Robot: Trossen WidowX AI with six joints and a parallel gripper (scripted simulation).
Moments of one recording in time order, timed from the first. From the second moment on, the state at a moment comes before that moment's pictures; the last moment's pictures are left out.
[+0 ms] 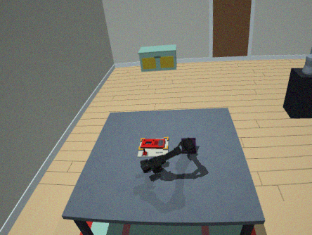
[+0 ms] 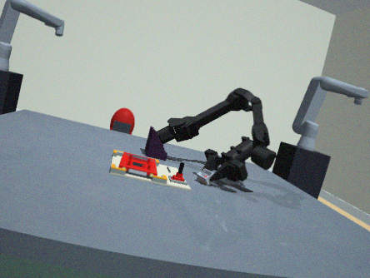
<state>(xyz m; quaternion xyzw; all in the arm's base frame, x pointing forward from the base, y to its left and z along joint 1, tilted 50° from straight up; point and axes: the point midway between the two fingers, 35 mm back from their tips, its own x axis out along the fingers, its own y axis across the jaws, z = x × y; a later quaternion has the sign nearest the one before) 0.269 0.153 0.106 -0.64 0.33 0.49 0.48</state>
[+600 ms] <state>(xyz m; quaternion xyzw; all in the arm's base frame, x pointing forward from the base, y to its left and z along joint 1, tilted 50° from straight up) 0.267 0.150 0.111 -0.64 0.33 0.50 0.48</state>
